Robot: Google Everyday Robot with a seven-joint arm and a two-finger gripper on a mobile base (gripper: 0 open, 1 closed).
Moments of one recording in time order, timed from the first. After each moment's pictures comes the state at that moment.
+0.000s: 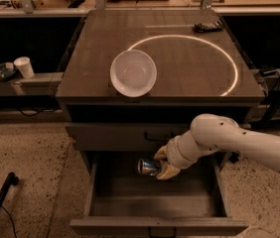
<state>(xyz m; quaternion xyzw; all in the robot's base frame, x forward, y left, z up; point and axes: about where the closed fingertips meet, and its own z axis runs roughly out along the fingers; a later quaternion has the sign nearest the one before) 0.508 -0.076 0.569 -0.73 0.63 0.12 0.24</state>
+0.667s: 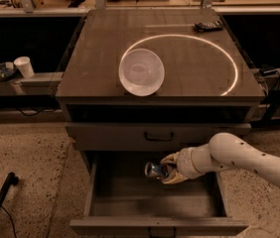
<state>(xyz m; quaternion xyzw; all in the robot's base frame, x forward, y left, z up) 0.510 -0.101 0.530 -0.71 0.61 0.13 0.32</state>
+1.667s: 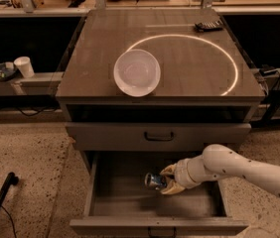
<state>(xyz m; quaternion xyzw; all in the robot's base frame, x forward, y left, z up) 0.501 -0.103 0.461 -0.69 0.65 0.15 0.29</state>
